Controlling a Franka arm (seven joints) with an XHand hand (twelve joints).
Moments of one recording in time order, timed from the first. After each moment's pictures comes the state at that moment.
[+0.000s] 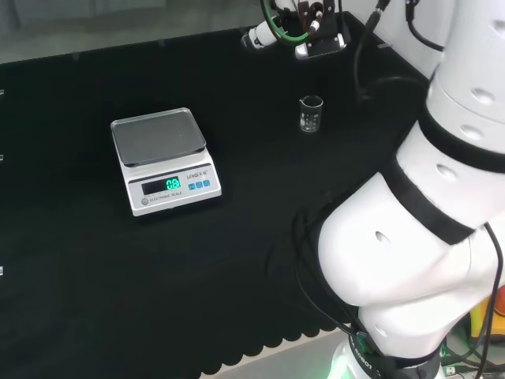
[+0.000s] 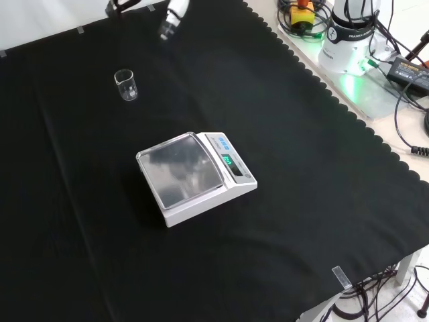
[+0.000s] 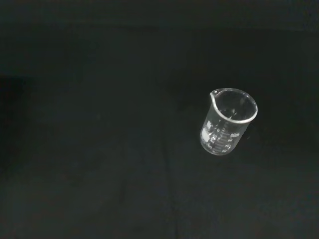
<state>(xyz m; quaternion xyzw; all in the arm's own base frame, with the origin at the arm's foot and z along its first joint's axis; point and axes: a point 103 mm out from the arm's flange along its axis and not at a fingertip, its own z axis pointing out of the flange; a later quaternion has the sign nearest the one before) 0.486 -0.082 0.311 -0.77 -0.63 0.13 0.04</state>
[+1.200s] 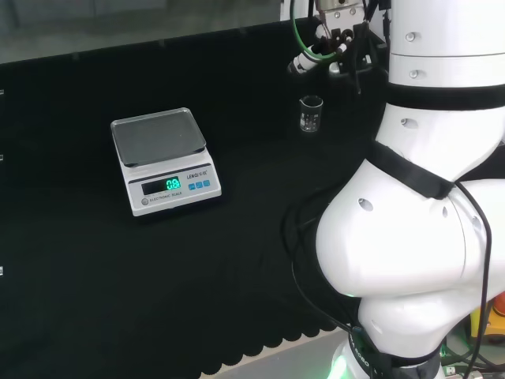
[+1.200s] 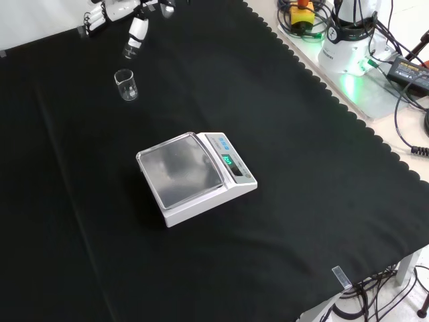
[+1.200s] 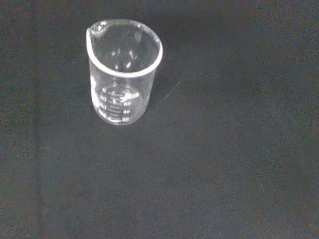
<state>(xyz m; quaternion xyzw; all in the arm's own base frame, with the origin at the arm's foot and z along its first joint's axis) 0.538 -0.195 0.212 -0.79 -0.58 0.18 0.09</state>
